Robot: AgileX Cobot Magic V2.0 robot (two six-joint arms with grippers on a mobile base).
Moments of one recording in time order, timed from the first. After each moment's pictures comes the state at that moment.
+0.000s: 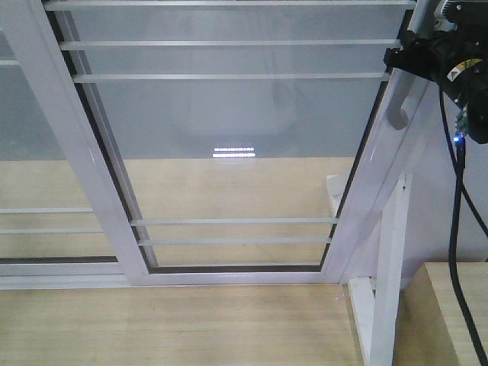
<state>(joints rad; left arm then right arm) -0.05 0.61 -0.36 0.12 0.09 -0.13 -0.03 1.84 -1.12 -0.12 -0.51 0.13</state>
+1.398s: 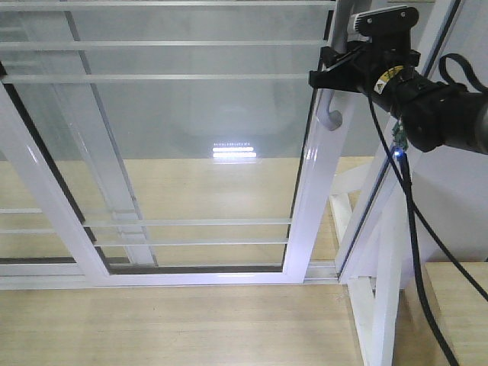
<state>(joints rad) -0.05 0.61 -0.36 0.12 0.09 -0.13 0.22 1.85 -1.13 -0.23 -0.46 0.17</state>
